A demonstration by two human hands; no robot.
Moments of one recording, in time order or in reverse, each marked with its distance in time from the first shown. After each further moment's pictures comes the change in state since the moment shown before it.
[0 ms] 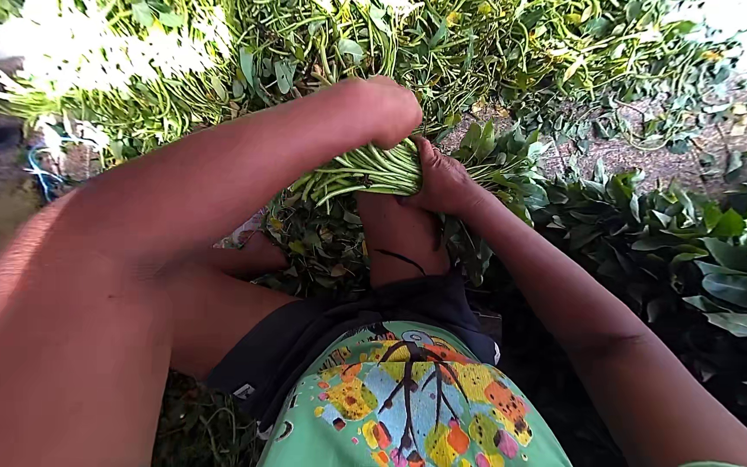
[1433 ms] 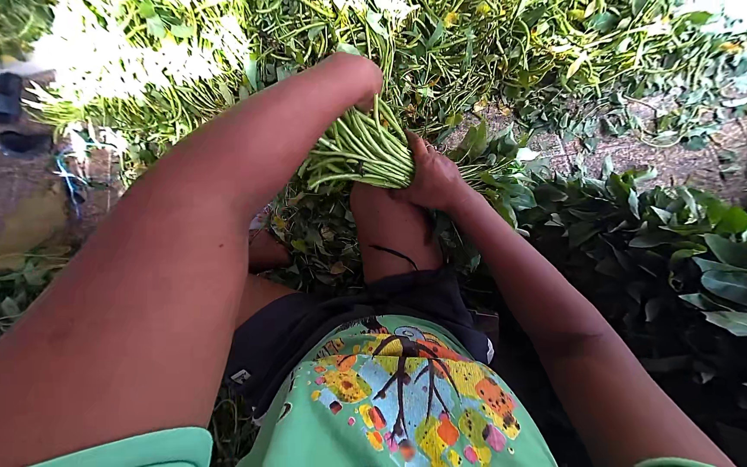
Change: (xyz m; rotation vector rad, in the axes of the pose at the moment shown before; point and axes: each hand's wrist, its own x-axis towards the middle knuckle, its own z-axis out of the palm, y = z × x) left_hand 0.051 -0.052 0.001 -0.134 -0.115 -0.413; right_hand 0.004 0.009 0.004 0.080 0.041 0.022
